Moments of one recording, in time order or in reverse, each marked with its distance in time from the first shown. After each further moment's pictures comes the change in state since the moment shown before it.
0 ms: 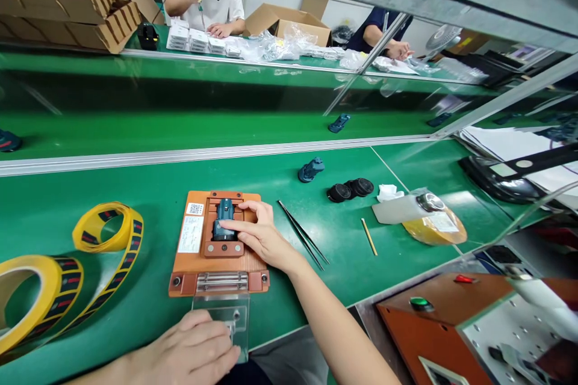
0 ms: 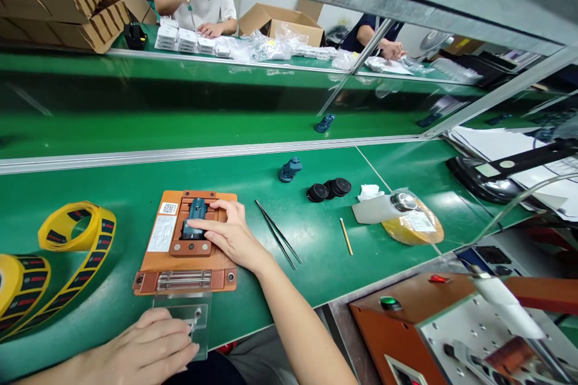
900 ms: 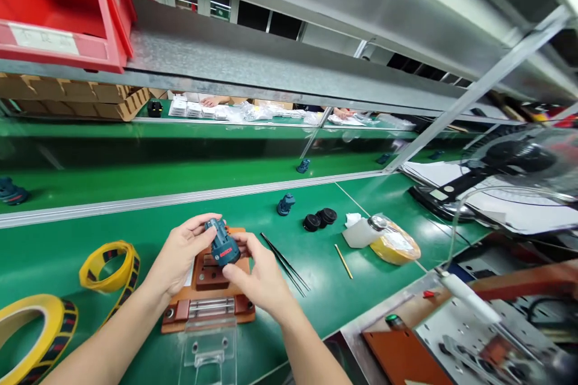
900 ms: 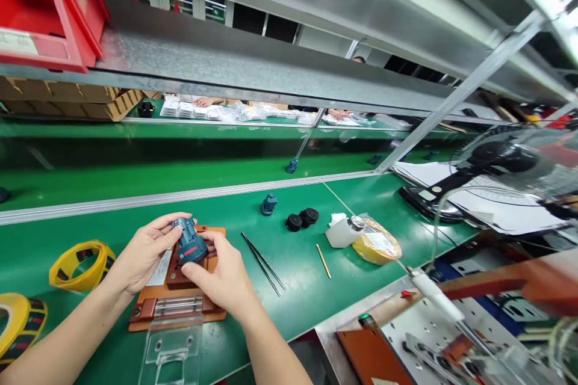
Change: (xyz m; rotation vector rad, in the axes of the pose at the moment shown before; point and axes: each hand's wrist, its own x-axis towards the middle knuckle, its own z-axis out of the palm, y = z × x) left_hand 0.123 -0.074 -0.072 -1.157 0.645 -0.958; right_hand -0.001 -0.094 -0.022 0.319 0.317 0.183
